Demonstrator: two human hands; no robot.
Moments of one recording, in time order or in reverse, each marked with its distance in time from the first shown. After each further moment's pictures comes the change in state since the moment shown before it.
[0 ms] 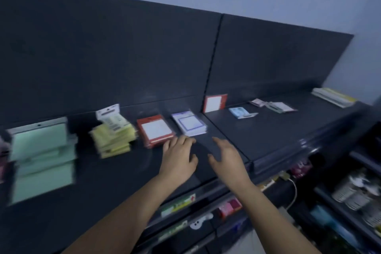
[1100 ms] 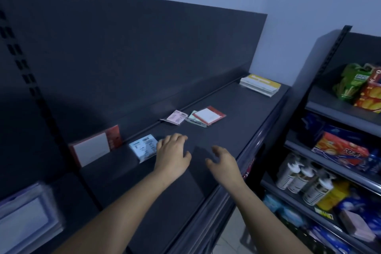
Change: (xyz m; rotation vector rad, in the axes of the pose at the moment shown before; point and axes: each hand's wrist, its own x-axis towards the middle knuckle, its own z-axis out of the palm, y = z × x) left_hand 0.276 0.236 0.253 -0.073 -0.250 0.228; right_hand 0.129 0.339 -0.165 0.074 0.181 0.534
